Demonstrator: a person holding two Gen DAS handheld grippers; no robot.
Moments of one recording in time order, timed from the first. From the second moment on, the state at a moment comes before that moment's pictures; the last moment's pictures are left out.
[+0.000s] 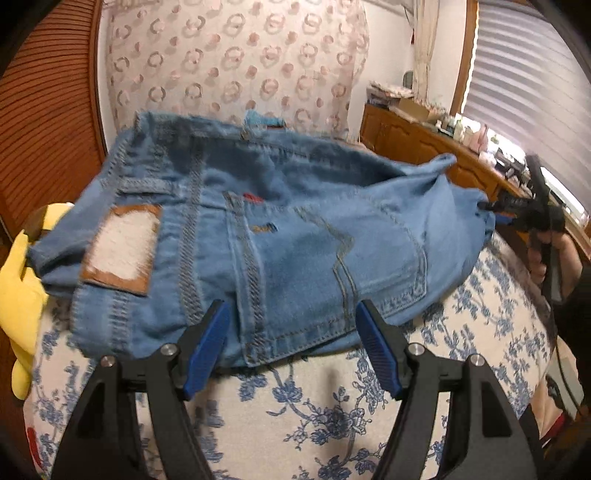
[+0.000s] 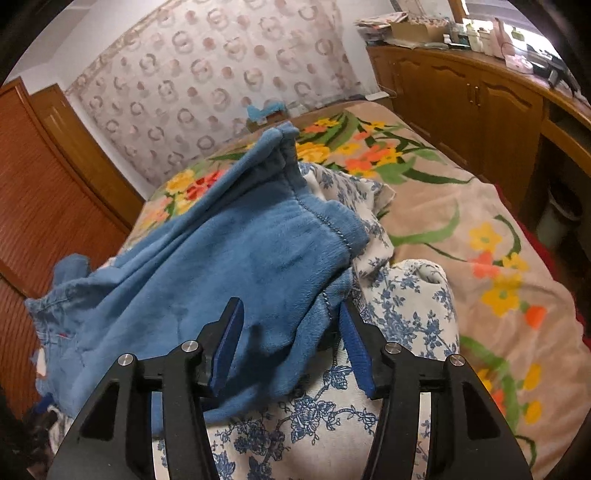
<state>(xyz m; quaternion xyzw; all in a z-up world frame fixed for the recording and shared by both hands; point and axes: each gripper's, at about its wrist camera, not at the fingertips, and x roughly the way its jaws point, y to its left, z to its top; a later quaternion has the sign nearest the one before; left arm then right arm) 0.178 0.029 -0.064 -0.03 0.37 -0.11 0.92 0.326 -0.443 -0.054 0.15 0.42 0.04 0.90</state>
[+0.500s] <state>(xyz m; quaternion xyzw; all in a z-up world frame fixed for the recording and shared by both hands) 0.163 0.112 -0.060 -0.06 0.35 -0.03 0.93 0.332 -0.434 -0.062 0.08 0.42 0.01 0.90</state>
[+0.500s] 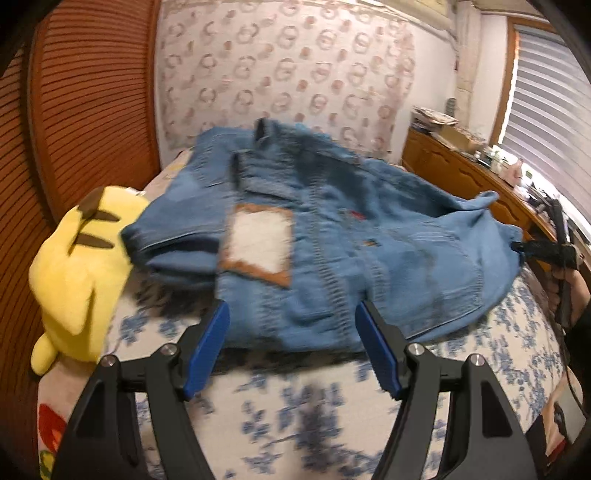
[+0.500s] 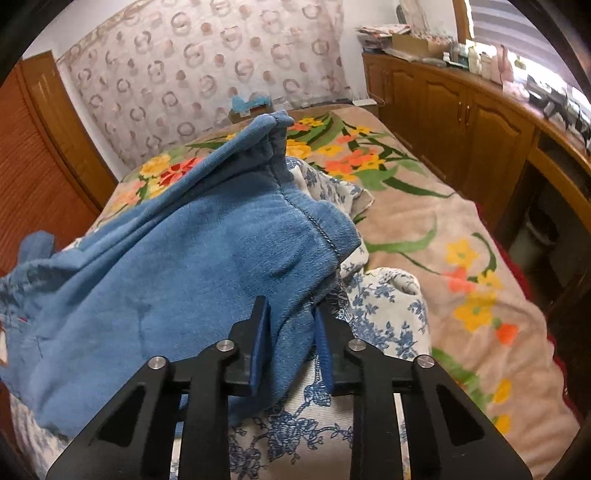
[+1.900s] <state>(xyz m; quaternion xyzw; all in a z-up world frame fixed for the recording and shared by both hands) 0.064 0.145 0.008 -0.08 0.26 -0.04 0.96 0.159 -0.437 0.041 0.03 0.30 0.10 0.95</state>
